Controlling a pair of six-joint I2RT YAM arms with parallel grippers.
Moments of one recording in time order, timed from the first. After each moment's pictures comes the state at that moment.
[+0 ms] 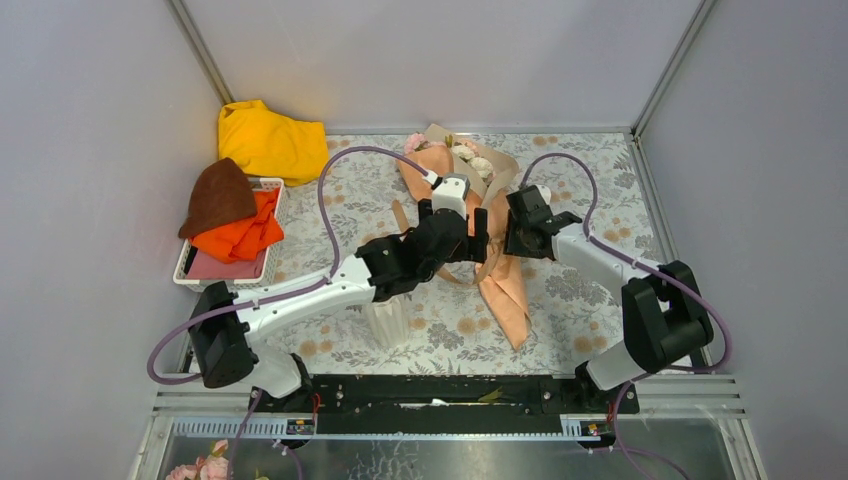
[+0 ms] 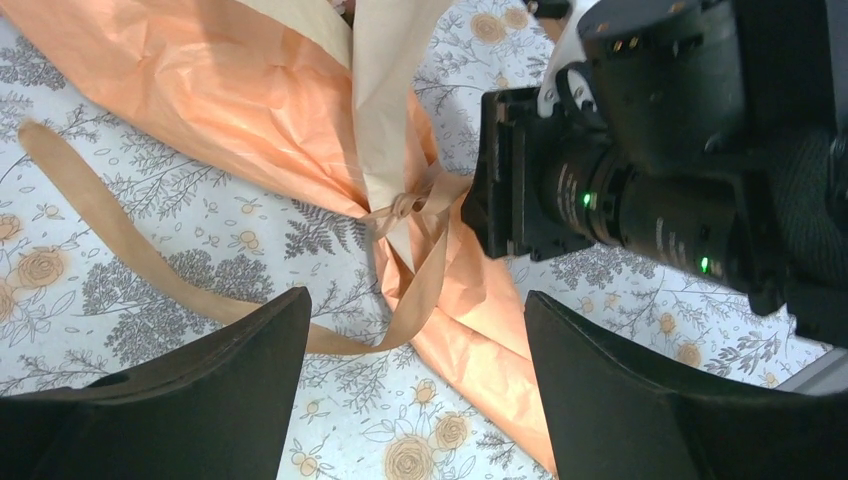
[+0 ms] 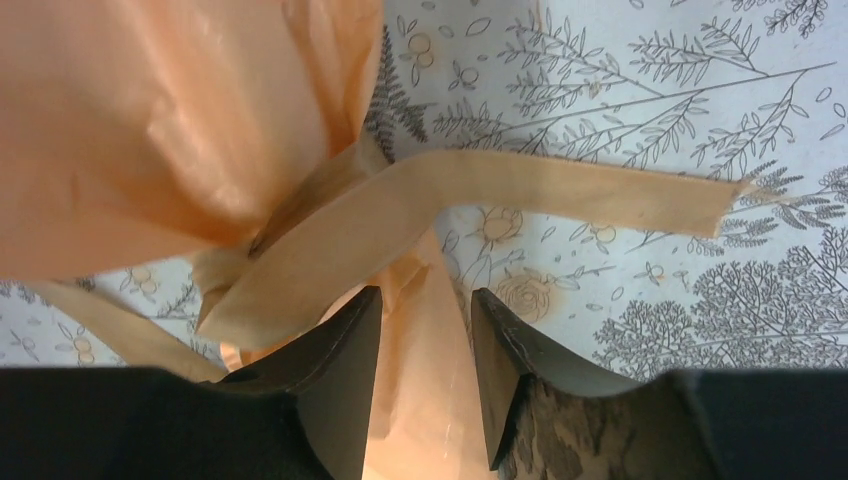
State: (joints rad) left arm -1.04 1.49 1.24 -0.25 -0.47 -0.56; right arm 0.46 1.51 0.96 -0.47 0.24 0.50
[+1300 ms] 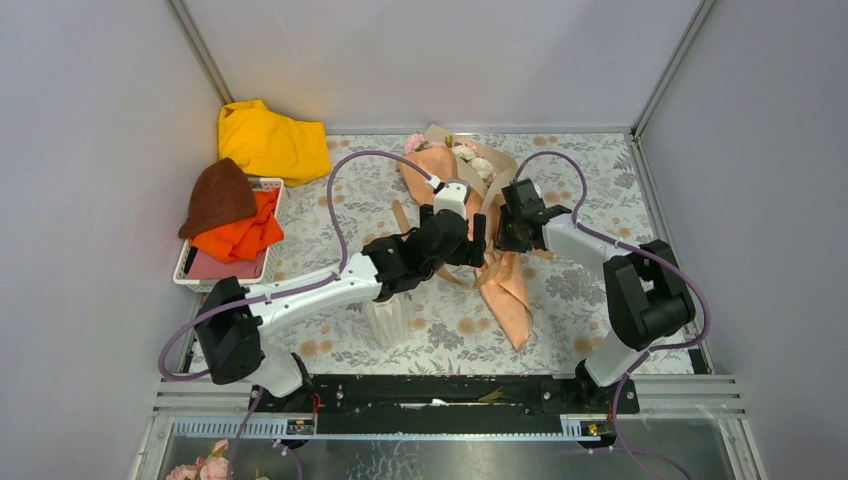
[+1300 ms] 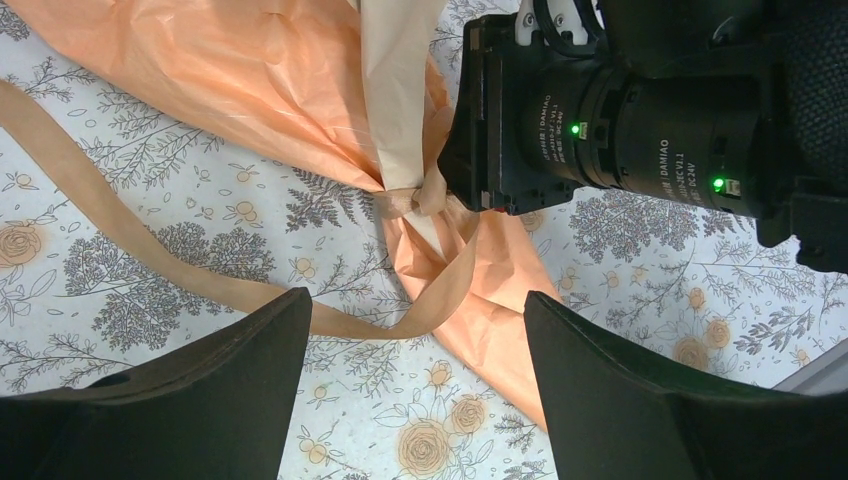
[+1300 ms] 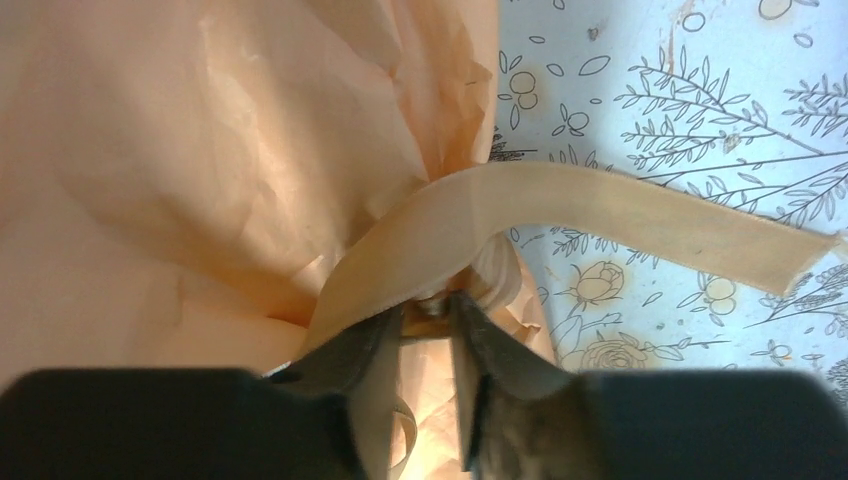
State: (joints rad) left arm -1.01 1.52 1.20 -0.24 -0.40 -0.57; right arm 0.42 1.65 1.02 -0.38 0.09 0.53
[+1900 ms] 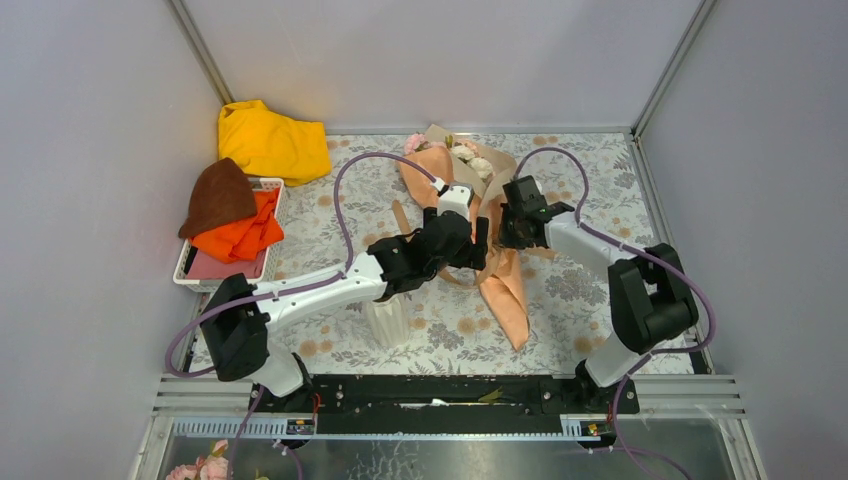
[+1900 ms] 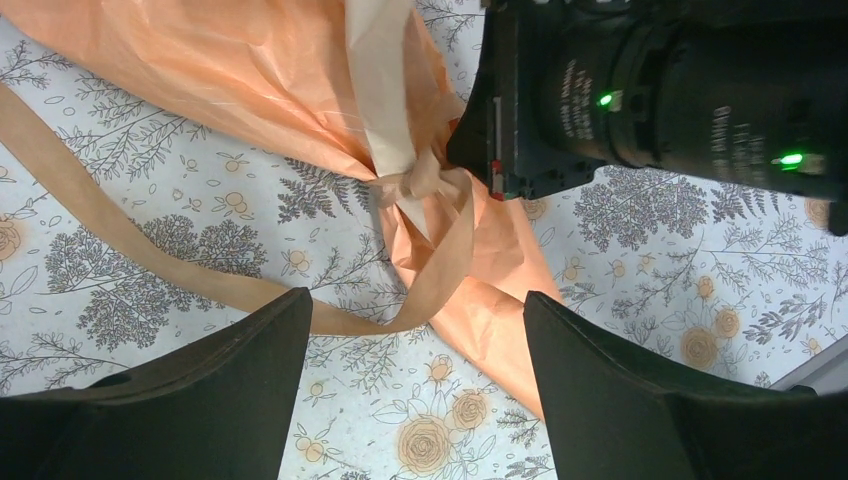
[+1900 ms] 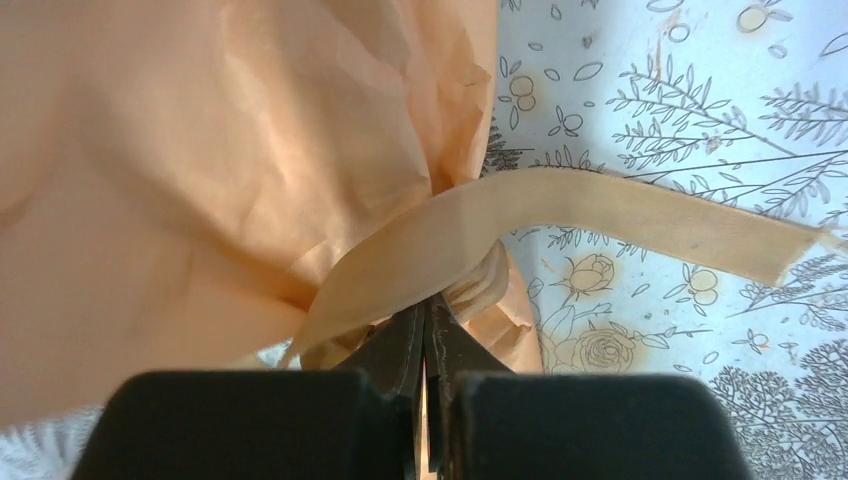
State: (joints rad) left arm -1.01 1.54 1.20 -0.24 -0.38 -0.57; right arm 0.42 1.65 1.03 -0.41 0.09 0.52
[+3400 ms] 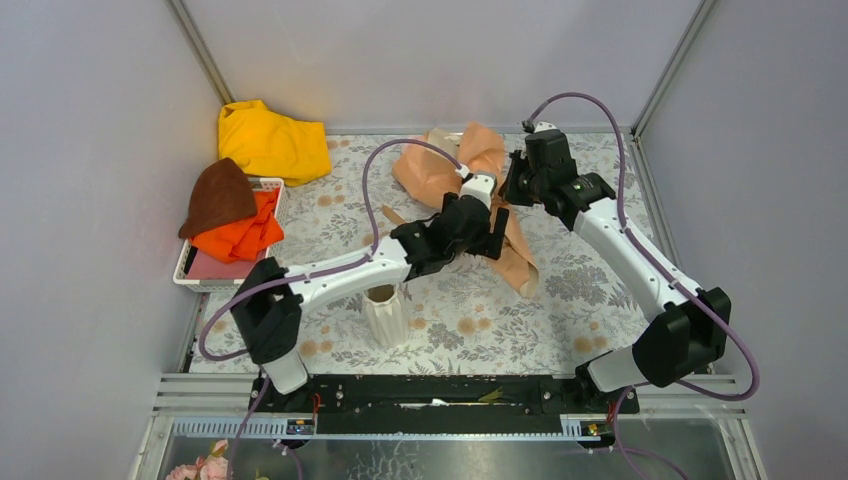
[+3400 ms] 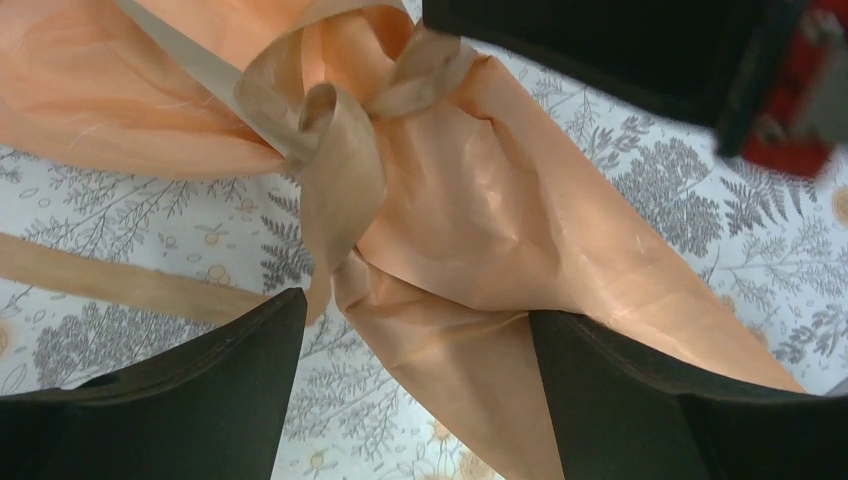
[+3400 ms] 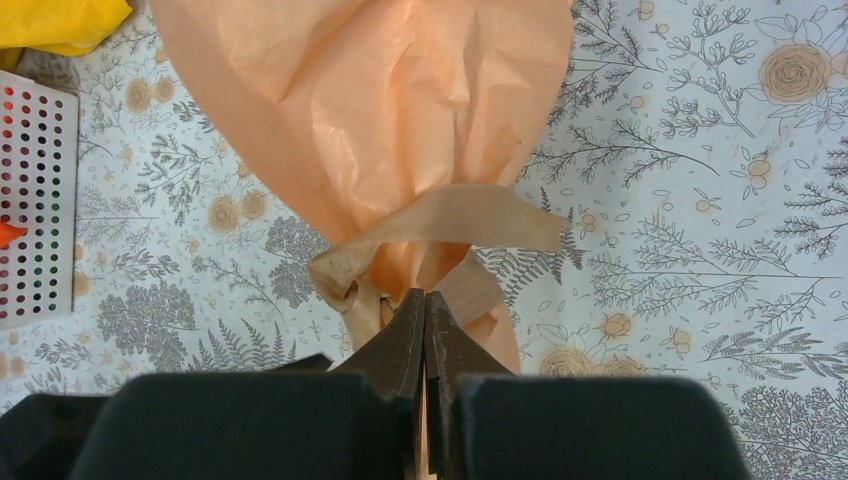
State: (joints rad) left arm -0.97 1.68 1.33 -0.22 -0.31 -0.45; right arm 0.42 1.45 1.35 -0.57 0.03 0.45
